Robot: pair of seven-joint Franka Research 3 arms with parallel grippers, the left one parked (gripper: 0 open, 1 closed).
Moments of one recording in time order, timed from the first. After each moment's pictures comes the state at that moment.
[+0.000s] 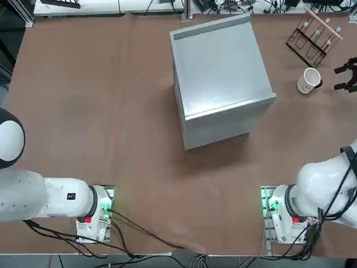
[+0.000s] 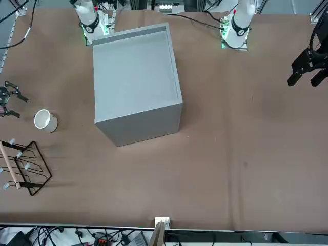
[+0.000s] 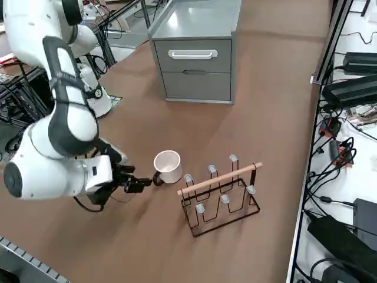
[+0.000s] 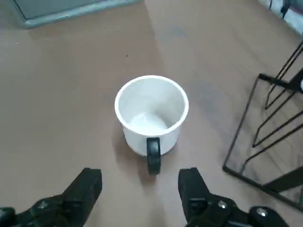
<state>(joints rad) -0.51 0.64 -0.40 -1.65 0.85 1.68 -2.53</state>
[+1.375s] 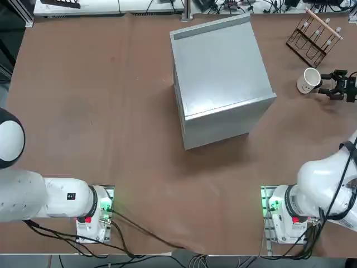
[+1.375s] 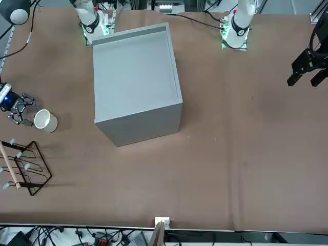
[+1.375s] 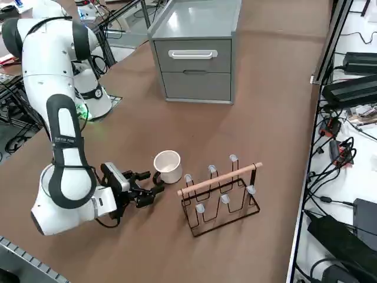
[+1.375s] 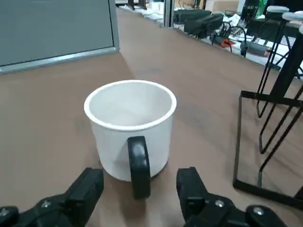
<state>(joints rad) -0.58 0.91 -0.40 -1.53 1.17 1.49 -2.60</state>
